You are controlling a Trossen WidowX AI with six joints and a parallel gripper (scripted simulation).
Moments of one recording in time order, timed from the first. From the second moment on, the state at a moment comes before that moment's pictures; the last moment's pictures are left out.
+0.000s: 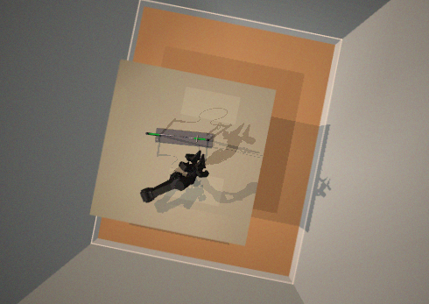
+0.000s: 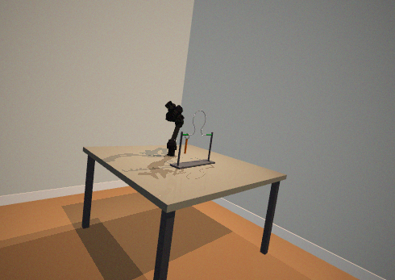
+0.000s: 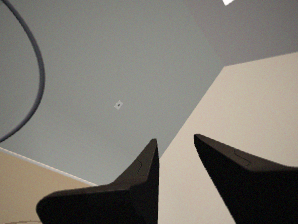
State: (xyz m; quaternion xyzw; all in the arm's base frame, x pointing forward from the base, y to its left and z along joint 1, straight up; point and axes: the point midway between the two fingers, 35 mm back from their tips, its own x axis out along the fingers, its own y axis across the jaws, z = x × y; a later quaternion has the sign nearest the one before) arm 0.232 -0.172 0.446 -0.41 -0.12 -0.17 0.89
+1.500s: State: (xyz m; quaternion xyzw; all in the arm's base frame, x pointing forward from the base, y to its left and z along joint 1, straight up) arm 0.255 -0.130 0.117 -0.01 0.04 0.05 1.00
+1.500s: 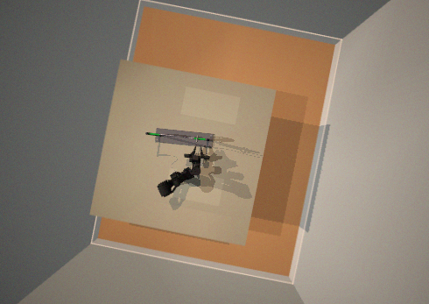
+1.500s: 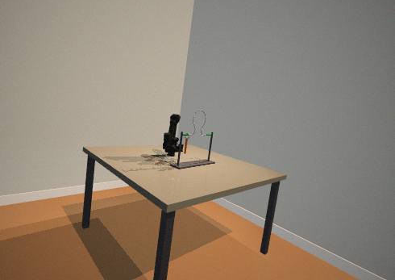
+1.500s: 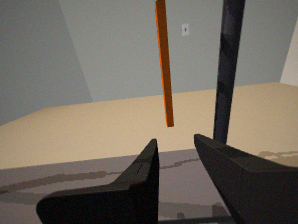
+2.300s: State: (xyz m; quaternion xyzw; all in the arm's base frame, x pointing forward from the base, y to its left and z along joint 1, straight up) arm 0.286 -0.128 0.129 -0.01 0.04 0.05 1.00
